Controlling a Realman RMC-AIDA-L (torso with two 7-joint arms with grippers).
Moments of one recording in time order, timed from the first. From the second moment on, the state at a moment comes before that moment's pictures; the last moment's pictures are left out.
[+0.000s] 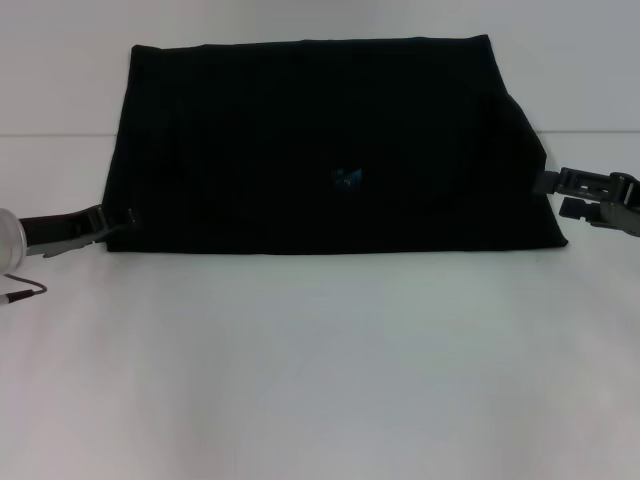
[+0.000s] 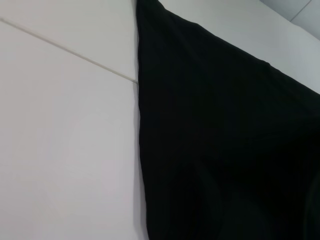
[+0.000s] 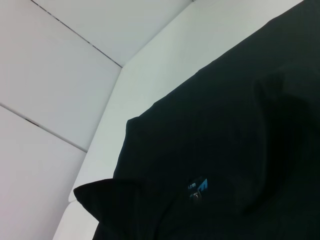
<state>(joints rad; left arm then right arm) -0.67 -1.96 0.66 0.44 2.18 0.84 -2.25 0.58 1.94 -0.67 -0.58 -1.94 -1.29 2.24</state>
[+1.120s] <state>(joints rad) -0.68 -1.95 0.74 0.46 2.17 0.85 -2.33 0.58 1.90 -0.66 -0.57 -1.99 -1.32 2.25</state>
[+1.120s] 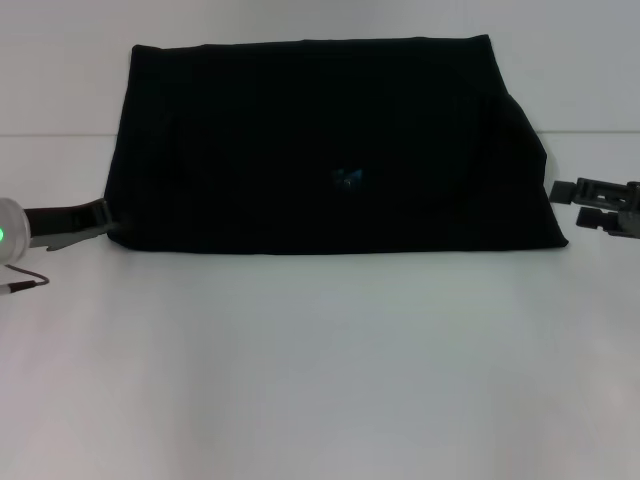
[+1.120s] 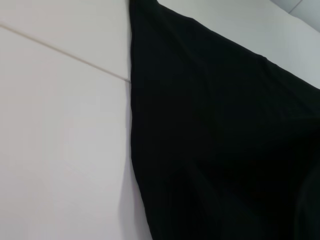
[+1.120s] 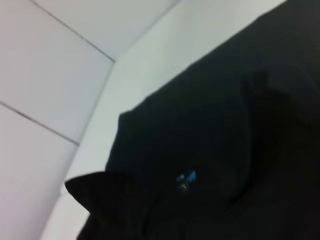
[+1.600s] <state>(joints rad) -0.70 -1.92 0.73 0.49 2.17 0.92 -2.41 0.71 1.83 -0.65 -0.59 -2.27 -1.33 2.42</state>
